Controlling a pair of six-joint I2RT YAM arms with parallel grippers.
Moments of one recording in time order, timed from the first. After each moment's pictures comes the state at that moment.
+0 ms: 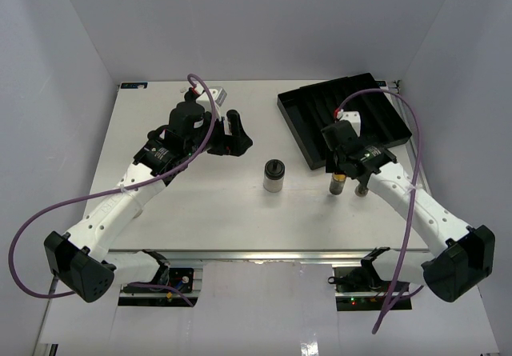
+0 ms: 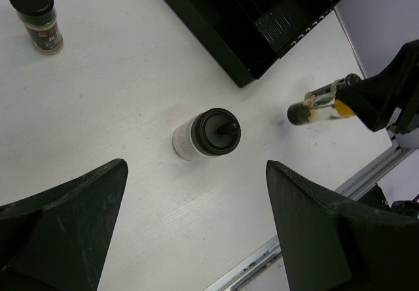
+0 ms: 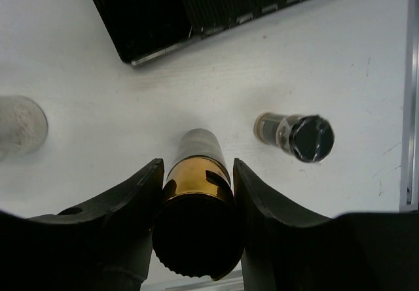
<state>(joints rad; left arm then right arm) -0.57 1.23 1.24 -0.46 0.11 -0.38 0.56 1.23 1.12 -0.84 0.48 0.38</state>
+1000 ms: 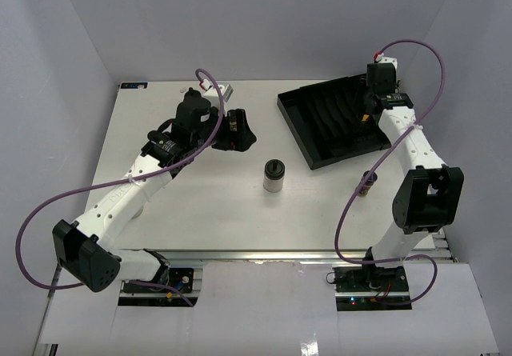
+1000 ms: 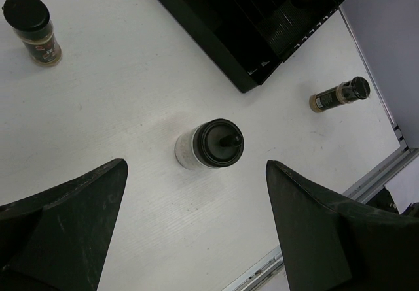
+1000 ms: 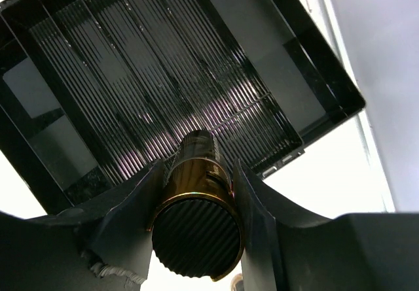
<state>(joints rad) -0.57 1.30 1.29 -0.44 0.12 -0.36 0.10 1.68 1.54 -0.53 0.28 0.19</state>
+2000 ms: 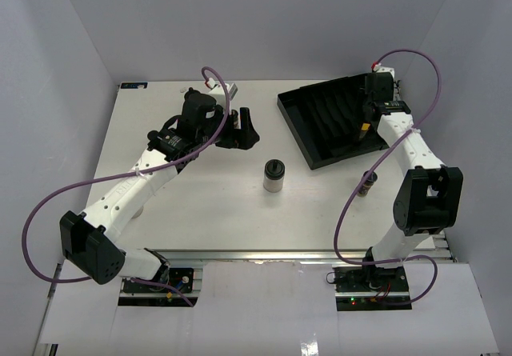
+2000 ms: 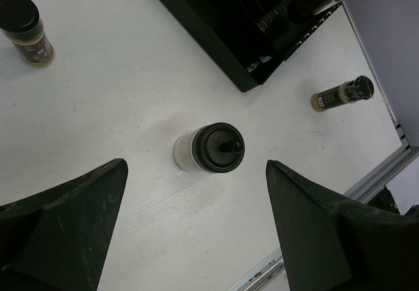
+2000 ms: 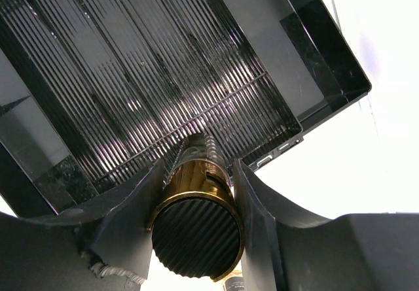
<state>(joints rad) -0.57 1.36 1.31 -0.43 0.13 -0.36 0.09 1.67 1.44 -0.48 0.29 0.17</state>
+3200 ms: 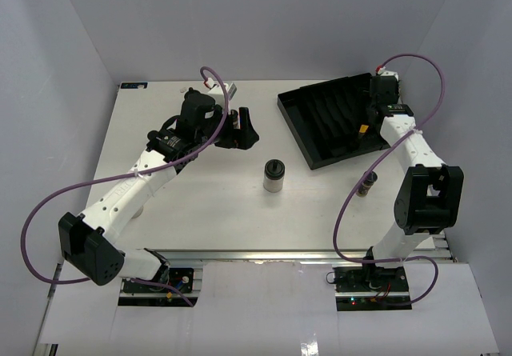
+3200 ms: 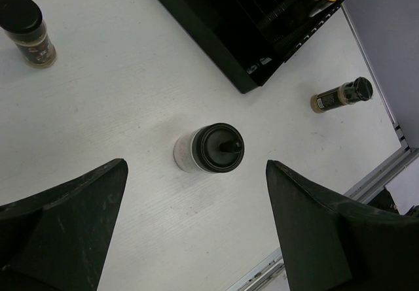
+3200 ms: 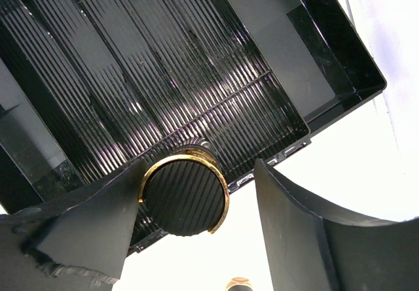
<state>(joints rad) -0.57 1.35 1.31 -0.43 0.13 -0.36 0.05 1.68 1.39 -0.43 0.22 0.18</state>
